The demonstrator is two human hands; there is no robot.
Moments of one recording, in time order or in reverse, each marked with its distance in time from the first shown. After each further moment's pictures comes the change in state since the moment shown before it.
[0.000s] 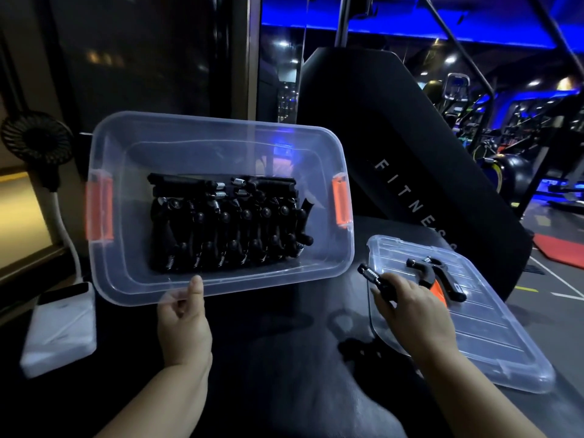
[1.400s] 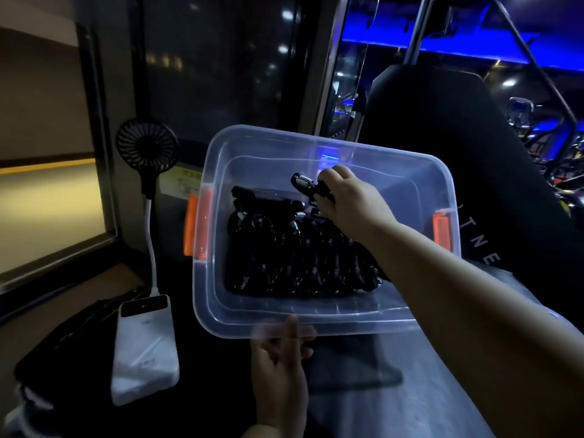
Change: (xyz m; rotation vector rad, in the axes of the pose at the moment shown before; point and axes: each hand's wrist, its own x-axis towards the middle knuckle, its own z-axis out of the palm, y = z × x) left_hand 0.002 0.014 0.000 -0.227 -0.144 -0.063; right_hand 0.210 -0.231 0.027 0.258 -0.114 -0.437
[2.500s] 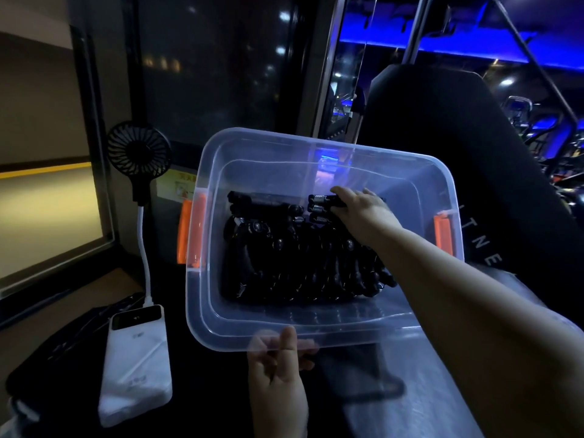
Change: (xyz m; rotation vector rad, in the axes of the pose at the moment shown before) left_hand 0.001 0.006 0.005 0.055 0.018 0.016; right_hand 0.011 0.061 0.039 -0.063 -0.205 0.175
